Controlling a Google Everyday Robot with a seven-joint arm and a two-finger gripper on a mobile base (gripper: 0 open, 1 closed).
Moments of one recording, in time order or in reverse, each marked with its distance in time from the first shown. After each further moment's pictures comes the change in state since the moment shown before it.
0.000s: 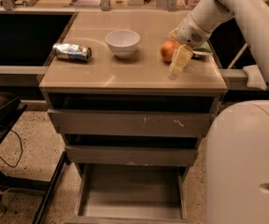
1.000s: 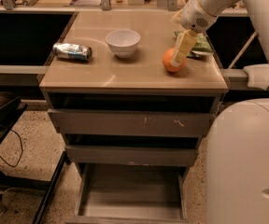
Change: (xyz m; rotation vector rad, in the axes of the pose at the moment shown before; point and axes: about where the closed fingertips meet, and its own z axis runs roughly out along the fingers) arm -0.020 -0.020 -0.044 0.134 0.011 -0.077
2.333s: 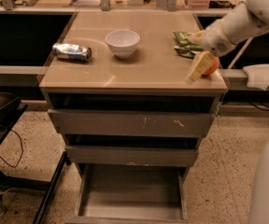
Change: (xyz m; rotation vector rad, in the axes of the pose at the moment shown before) arm 0.064 0.024 0.014 0.025 -0.130 0.113
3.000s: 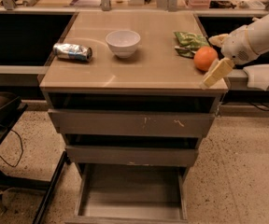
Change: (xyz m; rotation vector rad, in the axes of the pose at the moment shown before) arm 0.037 0.014 -0.042 0.133 -0.033 0.062
